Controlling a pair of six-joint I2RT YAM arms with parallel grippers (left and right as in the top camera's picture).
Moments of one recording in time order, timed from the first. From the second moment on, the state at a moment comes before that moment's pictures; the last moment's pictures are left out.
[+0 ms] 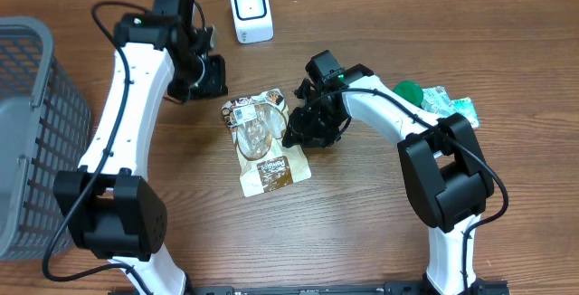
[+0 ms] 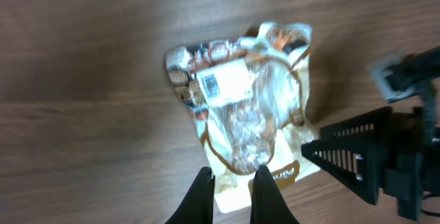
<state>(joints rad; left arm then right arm) -0.10 1.89 1.76 -1.26 0.23 -0.15 0.48 2.12 1.50 -0.85 -0.55 0.36</state>
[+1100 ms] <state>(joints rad) -0.10 2.01 1.23 -0.72 0.55 -0.21 0.36 2.12 1.53 -0.83 -0.55 0.31</state>
